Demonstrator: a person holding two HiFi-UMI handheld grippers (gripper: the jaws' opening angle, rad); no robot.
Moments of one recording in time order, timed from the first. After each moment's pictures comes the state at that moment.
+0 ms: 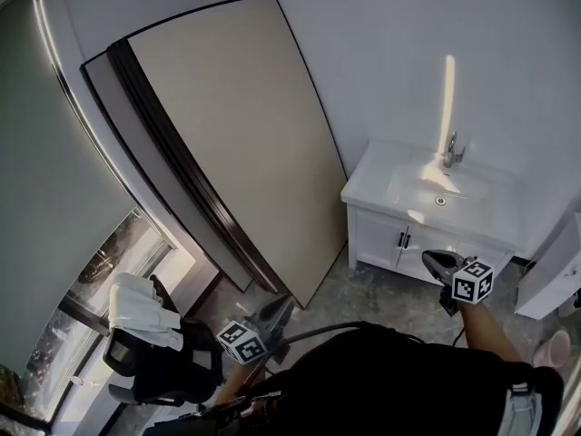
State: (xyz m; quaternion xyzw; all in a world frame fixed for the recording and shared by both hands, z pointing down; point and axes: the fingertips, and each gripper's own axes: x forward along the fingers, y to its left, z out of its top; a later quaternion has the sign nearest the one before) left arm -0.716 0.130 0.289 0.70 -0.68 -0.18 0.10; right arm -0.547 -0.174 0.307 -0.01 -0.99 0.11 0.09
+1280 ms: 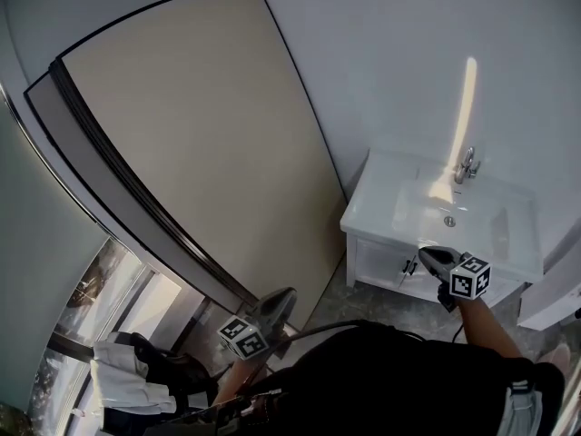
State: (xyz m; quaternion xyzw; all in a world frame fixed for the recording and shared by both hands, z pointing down) left arm -0.902 -0.050 0.294 0.72 -0.66 -0.19 0.12; right arm -0.729 -0.333 0.323 0.00 -0.99 0.12 0.12
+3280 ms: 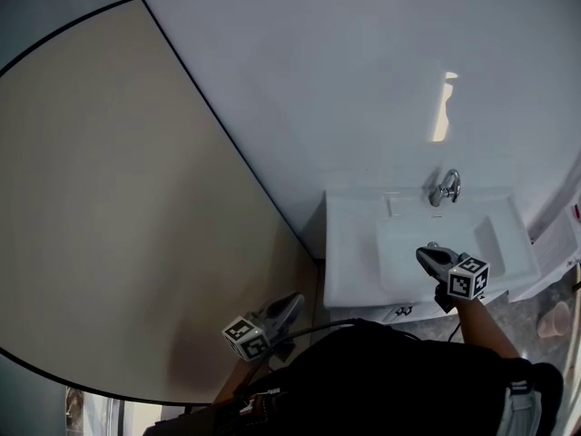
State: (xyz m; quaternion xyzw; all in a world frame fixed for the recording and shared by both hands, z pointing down) left arm -1.116 -0.373 0.316 0.83 -0.49 -0.17 0.19; right arm -0.879 -0.573 0.329 0.17 -0.97 0.16 0.11
